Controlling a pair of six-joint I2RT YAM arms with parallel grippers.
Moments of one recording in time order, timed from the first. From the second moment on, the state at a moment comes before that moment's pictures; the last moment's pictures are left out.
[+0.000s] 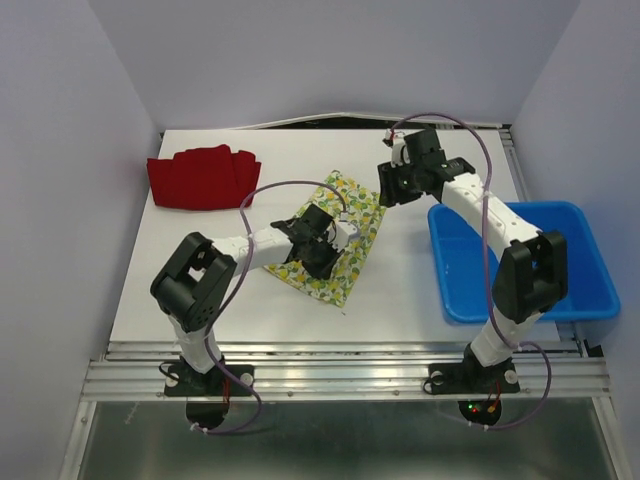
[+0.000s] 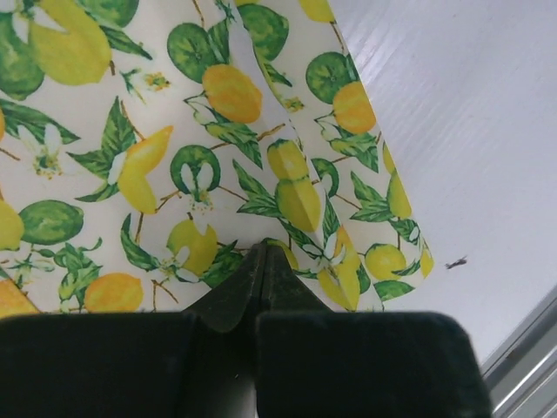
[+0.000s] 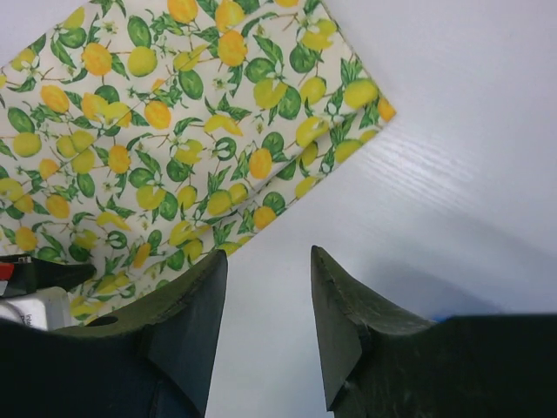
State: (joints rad) left arm -0.70 1.75 1.04 -0.36 0.29 0.14; right arm 0.36 1.76 1.54 -0.62 -0.18 0.00
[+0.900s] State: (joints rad) left arm -0.51 1.53 0.93 -0.27 0.06 0.00; right arm 0.34 1.96 1.42 -0.55 -0.32 0.28
